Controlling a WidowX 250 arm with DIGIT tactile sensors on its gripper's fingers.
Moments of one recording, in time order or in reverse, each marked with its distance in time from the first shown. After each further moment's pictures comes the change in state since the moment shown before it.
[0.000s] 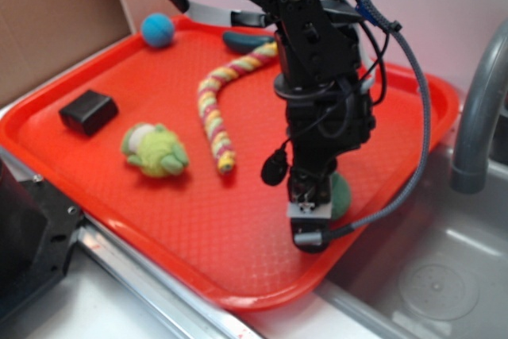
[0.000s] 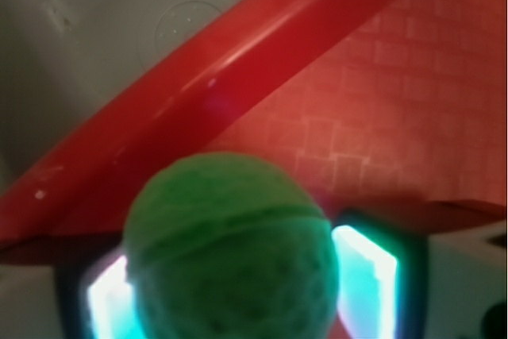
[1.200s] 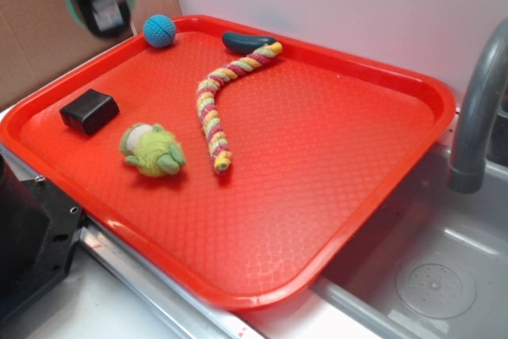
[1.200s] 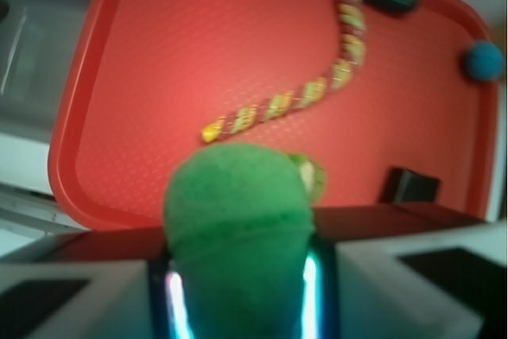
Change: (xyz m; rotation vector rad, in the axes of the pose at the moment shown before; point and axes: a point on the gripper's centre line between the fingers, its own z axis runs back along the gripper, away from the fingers) arm -0.126 0.014 0.196 0.152 -0.033 0.781
